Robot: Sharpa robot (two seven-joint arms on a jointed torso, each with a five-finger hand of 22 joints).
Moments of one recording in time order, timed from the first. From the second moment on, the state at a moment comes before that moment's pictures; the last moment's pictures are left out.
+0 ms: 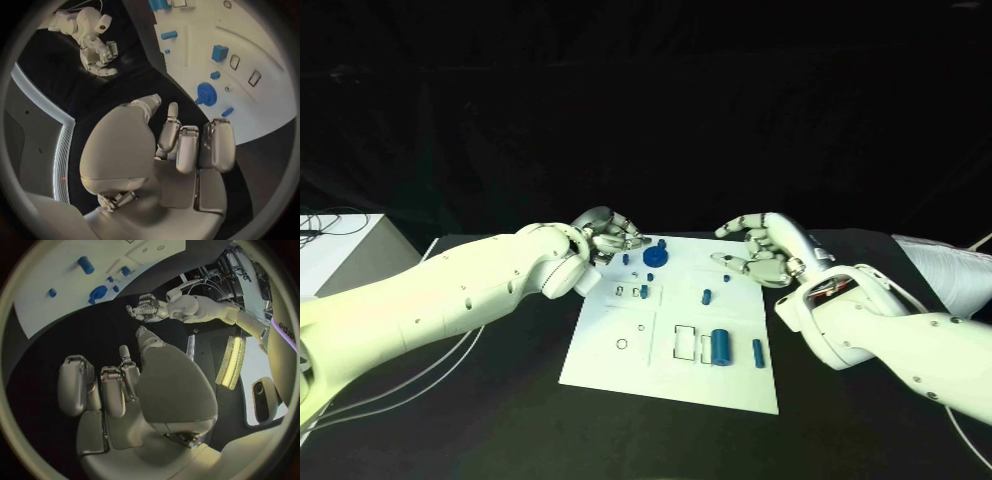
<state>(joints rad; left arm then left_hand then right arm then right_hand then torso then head) 1.05 -0.79 0.20 1.33 -0.76 -0.25 -0.15 1.36 -0.22 0.45 0.28 0.16 0.83 0.13 0.57 0.26 1.35 0.05 1.40 1.14 1.46 0.00 1.57 1.31 0.08 1.41 0.08 1.47 1.23 1.23 -0.71 -0.13 1.53 -1.11 -0.71 0.09 1.44 -0.16 0.18 0.28 0.17 0.88 0.17 0.32 0.20 1.37 0.08 1.41 1.31 1.47 0.01 1.55 1.31 0.04 1.47 0.11 1.29 1.31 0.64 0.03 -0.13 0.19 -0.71</state>
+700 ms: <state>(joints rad) 1.15 -0.62 0.14 1.20 -1.07 0.13 -0.57 1.17 -0.17 0.36 0.29 0.16 0.82 0.14 0.62 0.35 1.22 0.06 1.29 0.97 1.46 0.00 1.56 1.31 0.08 1.36 0.09 1.44 1.11 1.28 -0.83 -0.13 1.49 -0.79 -0.74 0.14 1.41 -0.20 0.30 0.28 0.19 0.83 0.15 0.41 0.25 1.01 0.08 0.89 0.83 1.40 -0.01 1.14 1.08 0.16 1.34 0.09 0.38 0.97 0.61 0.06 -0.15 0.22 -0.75</state>
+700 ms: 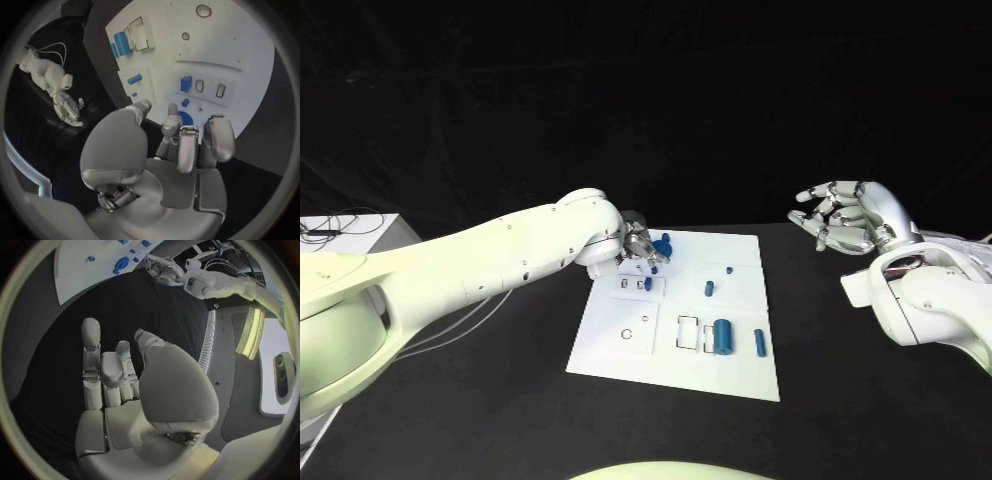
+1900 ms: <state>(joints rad) 1.16 -0.57 0.12 1.12 -1.17 0.25 -0.63 1.15 -0.16 0.33 0.29 0.16 0.80 0.11 0.71 0.48 1.22 0.04 1.29 0.98 1.47 -0.02 1.56 1.31 0.08 1.36 0.08 1.44 1.11 1.28 -0.83 -0.13 1.45 -0.76 -0.72 0.11 1.40 -0.23 0.33 0.28 0.21 0.78 0.17 0.44 0.26 0.97 0.09 0.65 0.56 1.24 0.01 0.64 0.78 0.16 1.31 0.11 0.13 0.68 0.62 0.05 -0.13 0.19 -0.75</state>
